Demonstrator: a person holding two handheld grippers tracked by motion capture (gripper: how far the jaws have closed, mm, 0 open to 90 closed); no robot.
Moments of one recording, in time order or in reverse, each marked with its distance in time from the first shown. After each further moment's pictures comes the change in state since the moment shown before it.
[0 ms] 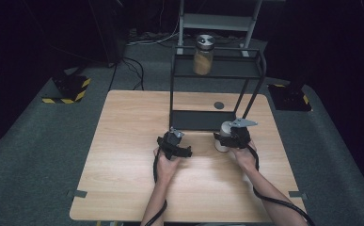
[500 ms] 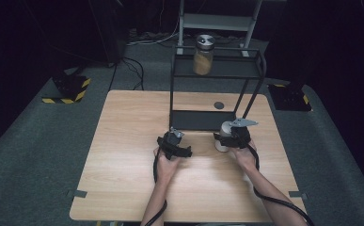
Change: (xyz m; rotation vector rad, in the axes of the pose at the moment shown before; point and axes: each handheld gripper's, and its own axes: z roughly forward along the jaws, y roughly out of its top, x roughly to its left) left arm 0.000 0.000 0.000 0.001 0.001 0.000; right arm -0.004 0.000 0.001 0.003 0.017 0.001
